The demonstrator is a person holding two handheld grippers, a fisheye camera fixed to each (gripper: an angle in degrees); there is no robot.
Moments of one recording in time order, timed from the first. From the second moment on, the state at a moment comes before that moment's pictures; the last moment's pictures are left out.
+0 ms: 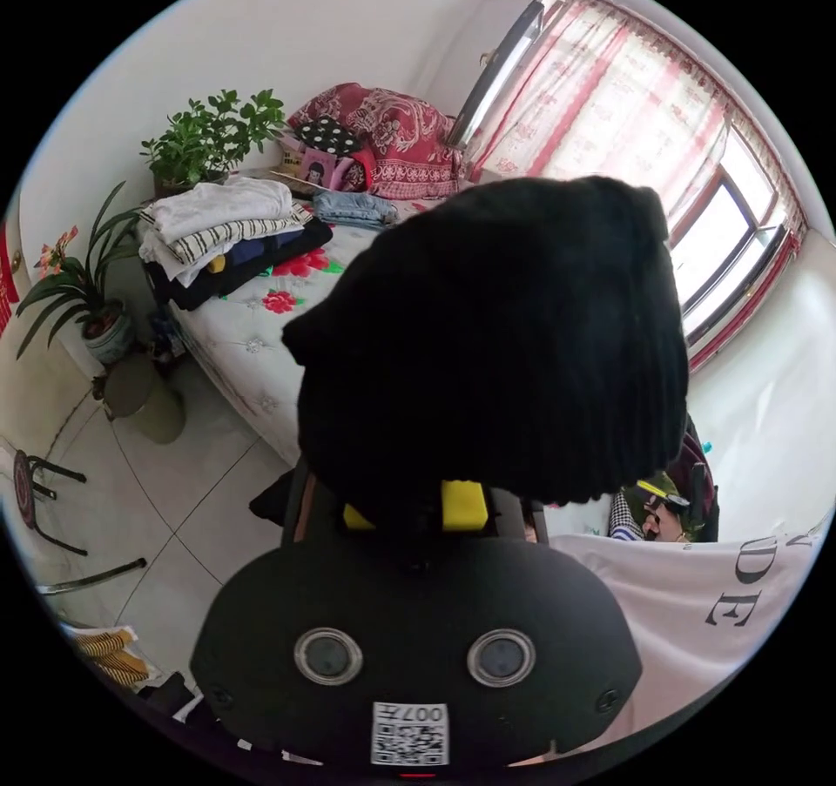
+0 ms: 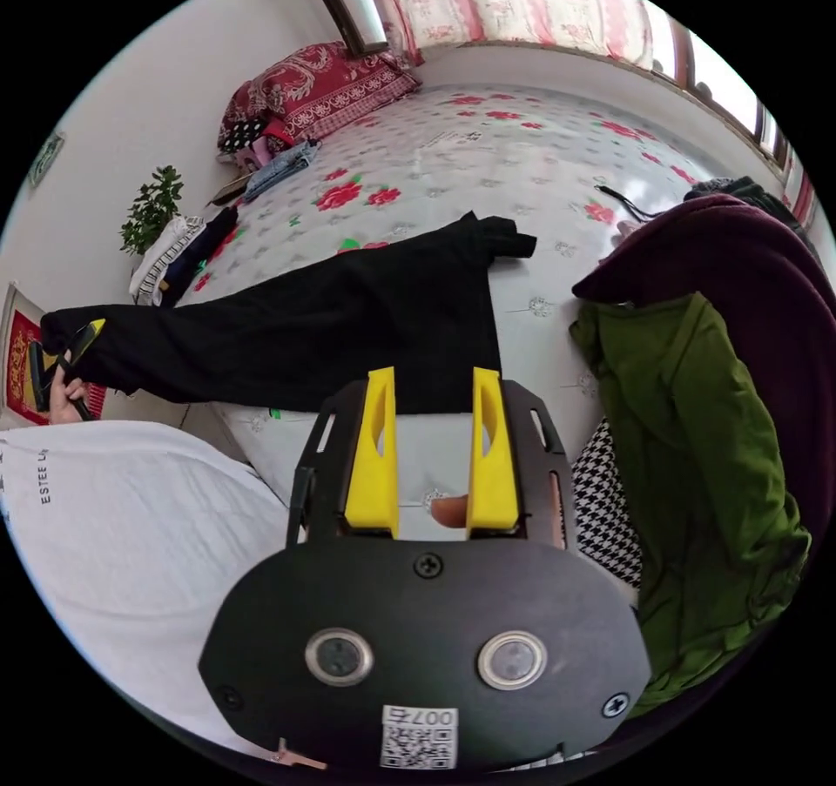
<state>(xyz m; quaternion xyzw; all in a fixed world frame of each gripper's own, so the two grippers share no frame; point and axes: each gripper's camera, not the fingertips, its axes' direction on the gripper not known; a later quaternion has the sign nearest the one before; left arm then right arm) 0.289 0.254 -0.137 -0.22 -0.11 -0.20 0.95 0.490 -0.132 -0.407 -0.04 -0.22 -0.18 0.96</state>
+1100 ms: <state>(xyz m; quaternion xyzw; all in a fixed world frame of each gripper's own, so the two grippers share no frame) 0.109 0.145 0.114 -0.24 -0.13 -0.20 0.94 0.519 -0.555 -0.542 0.22 -0.37 -0.13 0.89</state>
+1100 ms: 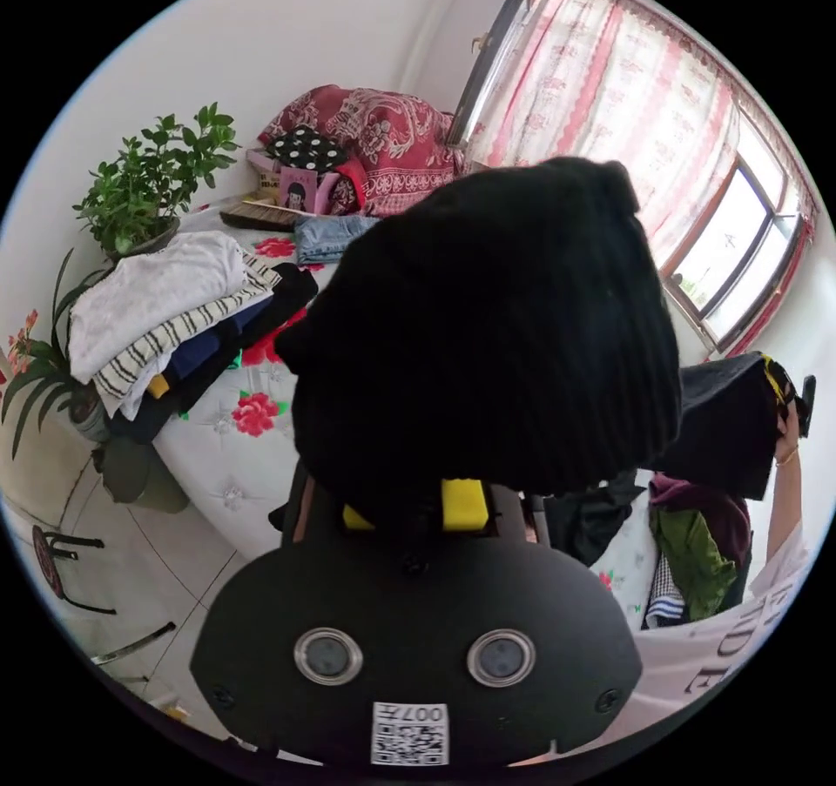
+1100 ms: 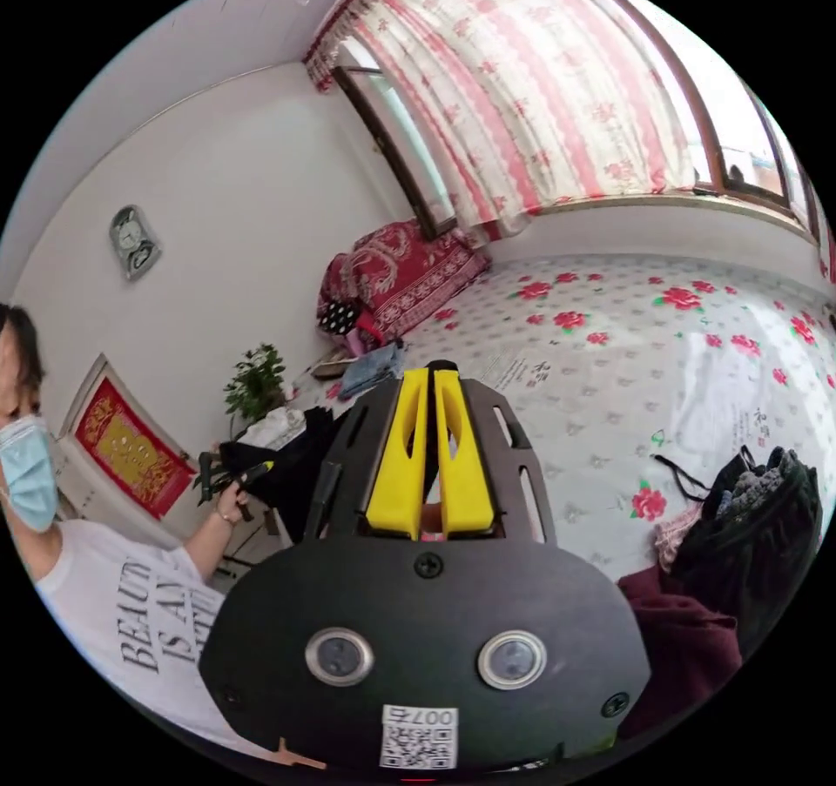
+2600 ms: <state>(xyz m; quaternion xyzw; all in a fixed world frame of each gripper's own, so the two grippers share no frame) 0.030 0.244 0.032 -0.33 -0.20 -0.26 0.89 0.626 -0.450 -0.439 0.03 -0.24 -0.17 0.95</state>
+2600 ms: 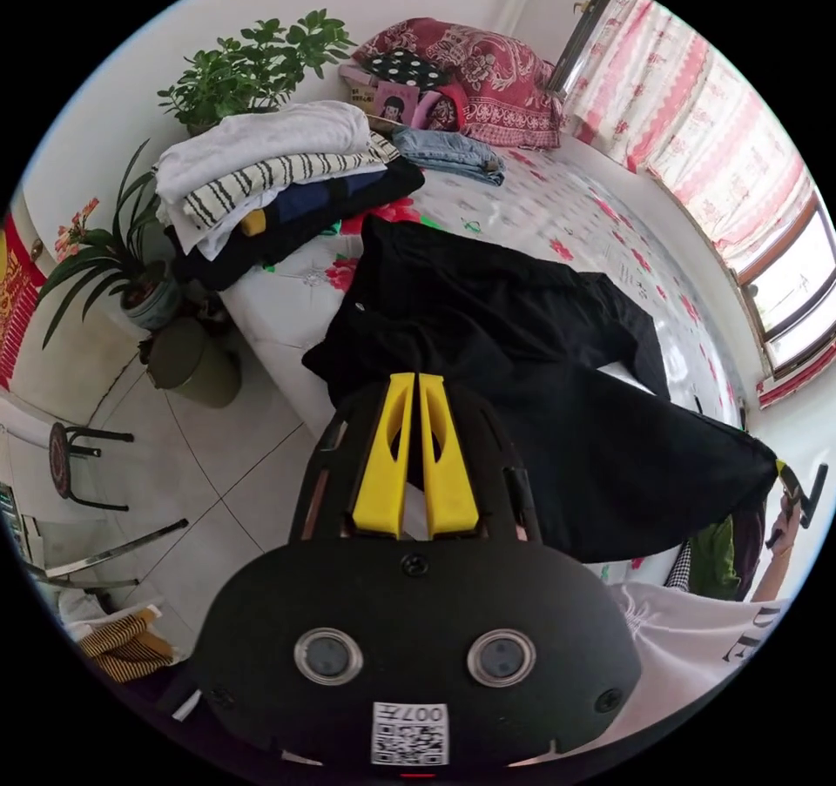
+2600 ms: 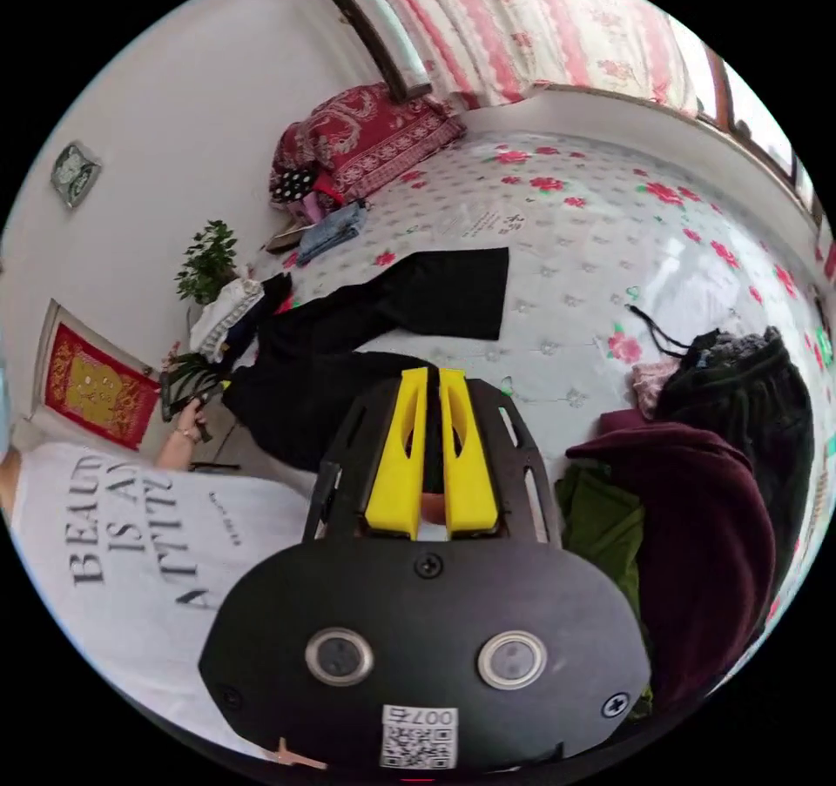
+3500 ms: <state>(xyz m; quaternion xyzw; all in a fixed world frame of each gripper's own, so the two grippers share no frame) 0.000 0.241 -0.013 -0.33 -0.18 -0.26 0.89 0.686 -0.362 -0.272 -0.13 -0.19 -0.07 0.97</state>
